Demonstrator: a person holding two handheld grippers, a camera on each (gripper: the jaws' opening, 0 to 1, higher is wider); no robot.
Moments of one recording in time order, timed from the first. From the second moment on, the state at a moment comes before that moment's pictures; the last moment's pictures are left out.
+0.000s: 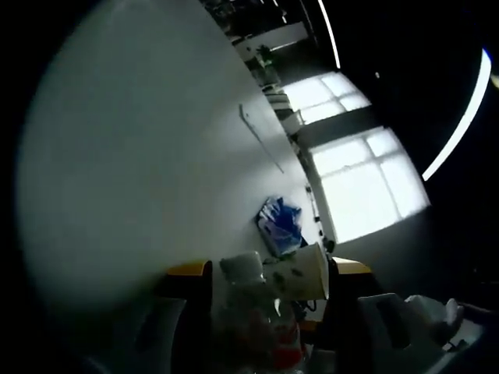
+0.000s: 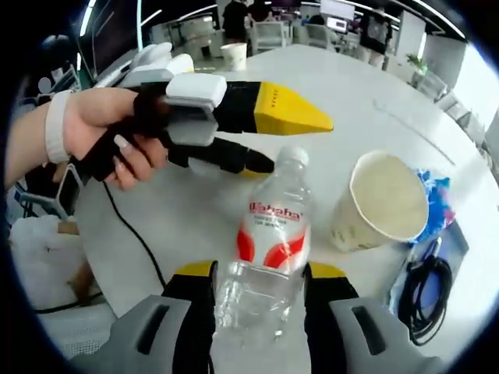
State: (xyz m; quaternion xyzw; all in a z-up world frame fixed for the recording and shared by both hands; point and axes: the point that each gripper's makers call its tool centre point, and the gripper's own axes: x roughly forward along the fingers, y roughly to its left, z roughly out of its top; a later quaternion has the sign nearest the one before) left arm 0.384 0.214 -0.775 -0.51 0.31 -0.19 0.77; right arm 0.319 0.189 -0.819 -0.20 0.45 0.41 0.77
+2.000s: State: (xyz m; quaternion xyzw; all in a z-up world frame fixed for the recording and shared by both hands) left arm 0.375 0.236 -0.741 -0.44 0.22 -0.16 0.85; right arm 0.312 0.189 -0.793 -0.18 0.32 0.41 0.83
